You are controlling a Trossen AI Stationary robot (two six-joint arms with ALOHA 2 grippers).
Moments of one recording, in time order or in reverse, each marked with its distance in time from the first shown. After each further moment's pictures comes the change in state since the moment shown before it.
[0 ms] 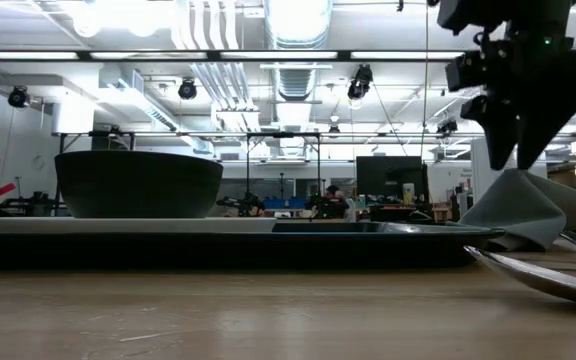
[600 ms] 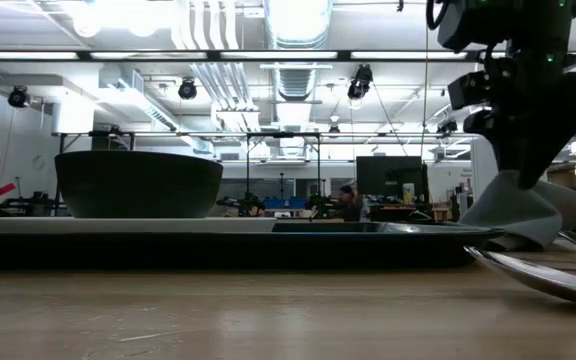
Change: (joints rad) left arm 0.000 0.000 0.000 0.000 0.000 0.000; right arm -0.005 0.032 -0.050 0.041 0.000 -0.009
